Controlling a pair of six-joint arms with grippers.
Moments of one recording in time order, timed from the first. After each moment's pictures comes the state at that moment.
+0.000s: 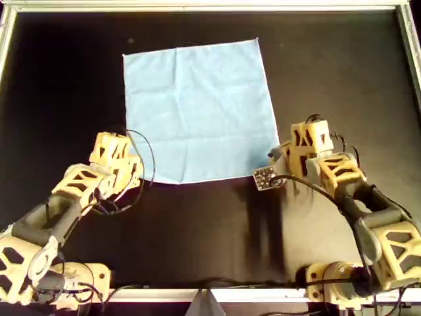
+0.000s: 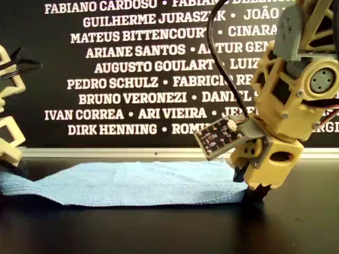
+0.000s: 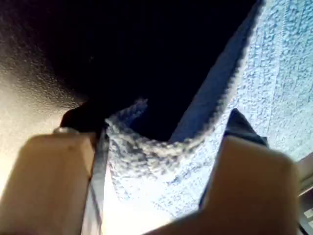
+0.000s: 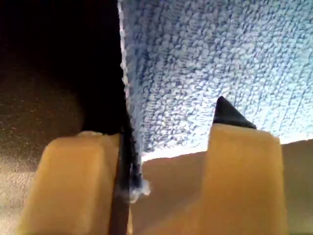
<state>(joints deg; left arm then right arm) -19.0 92.4 125.7 26.8 7.6 -0.8 16.1 78.8 110.8 32.4 -10.1 -4.7</state>
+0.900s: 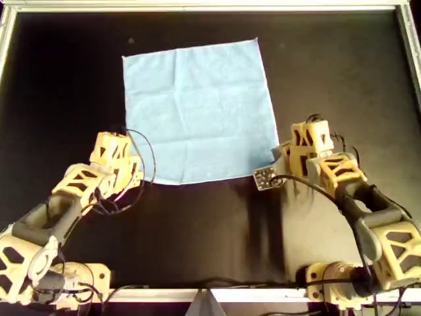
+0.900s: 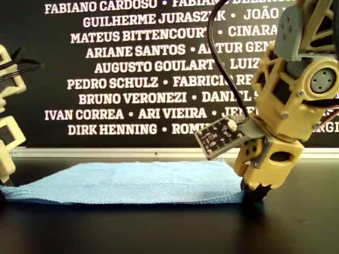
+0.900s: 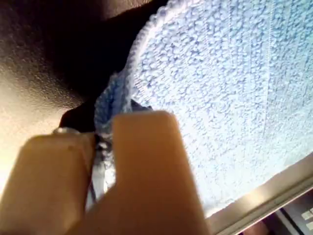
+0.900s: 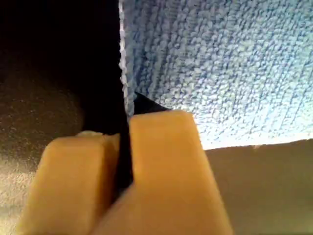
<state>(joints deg) -19.0 92.9 125.5 27.1 7.1 -1.3 16.0 78.8 110.8 32.4 -10.3 -4.4</state>
